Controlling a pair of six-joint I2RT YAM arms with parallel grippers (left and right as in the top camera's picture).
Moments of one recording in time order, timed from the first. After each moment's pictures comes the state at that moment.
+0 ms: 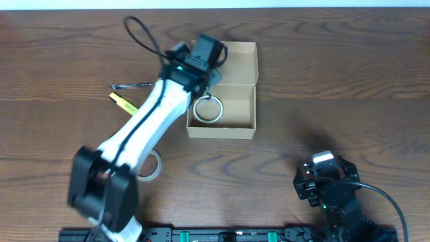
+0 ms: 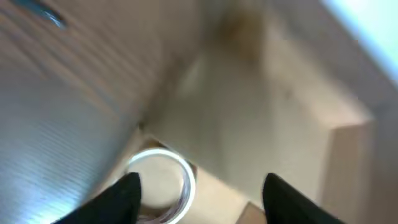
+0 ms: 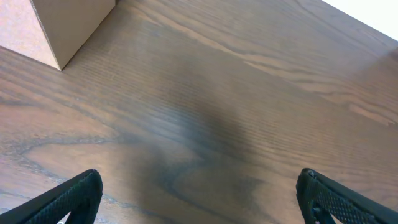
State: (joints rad) left arm -0.50 1.76 1.50 -0.76 -0.24 -1.08; right arm 0.60 0.19 0.36 -0.87 0.49 -0.01
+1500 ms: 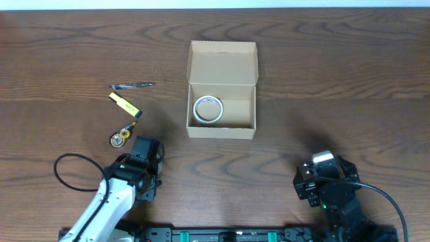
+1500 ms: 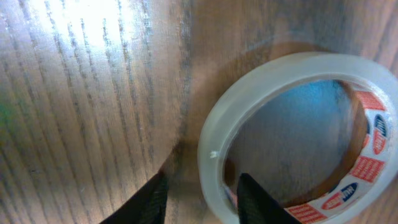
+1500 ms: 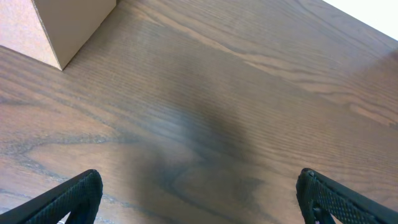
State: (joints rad) left arm -0.27 1.13 0.42 -0.72 -0.08 -1.78; right arm 0.60 0.19 0.36 -0.87 0.49 -0.01
